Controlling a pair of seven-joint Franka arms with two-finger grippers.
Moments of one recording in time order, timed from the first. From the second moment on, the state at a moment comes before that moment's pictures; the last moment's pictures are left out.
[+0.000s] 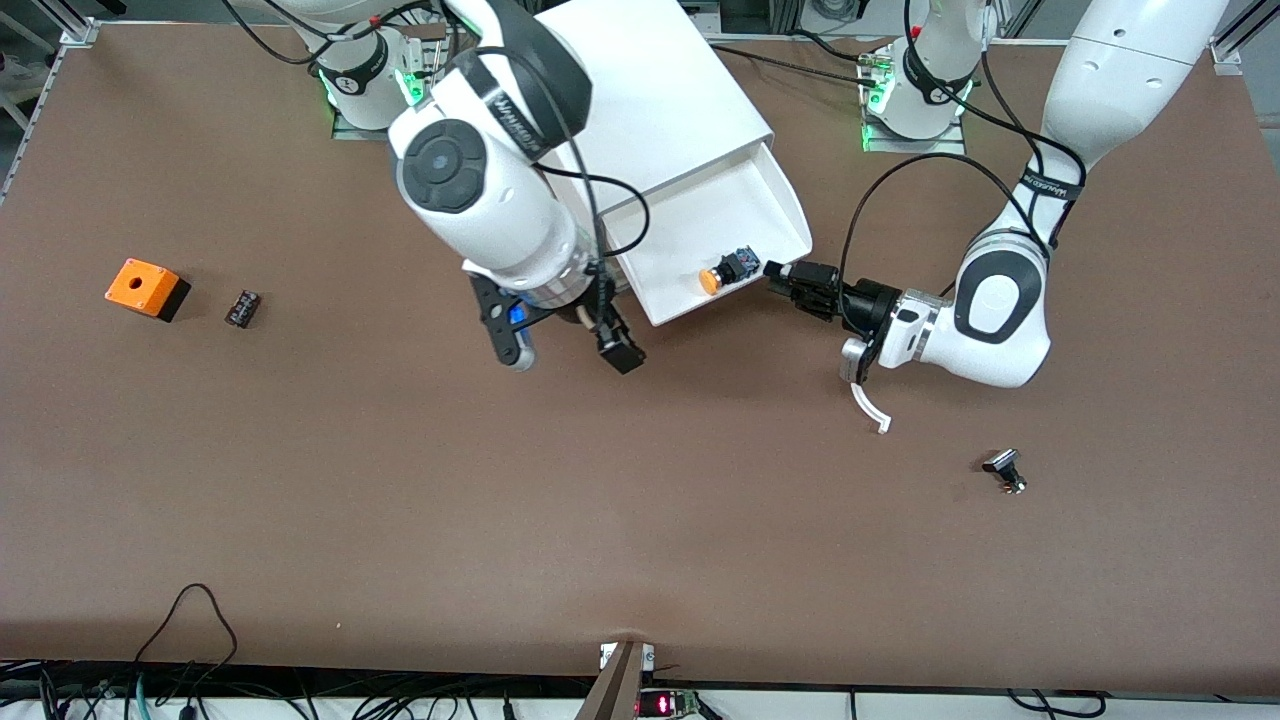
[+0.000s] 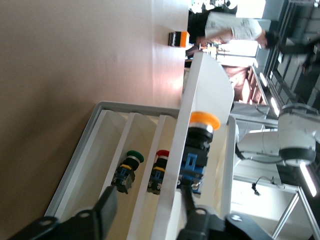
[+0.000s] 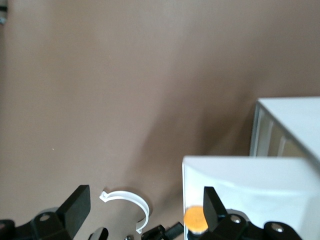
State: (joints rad) left arm 0.12 0.52 -0.29 -1.92 -1.09 1.66 0.70; right arm 0.62 0.65 0.06 -1.07 0.24 1.91 1.77
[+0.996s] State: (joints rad) left arm 0.12 0.49 -0.29 -1.40 -0.29 1.35 -0.03; right arm 0.82 0.76 0.06 -1.06 0.23 2.05 1.96
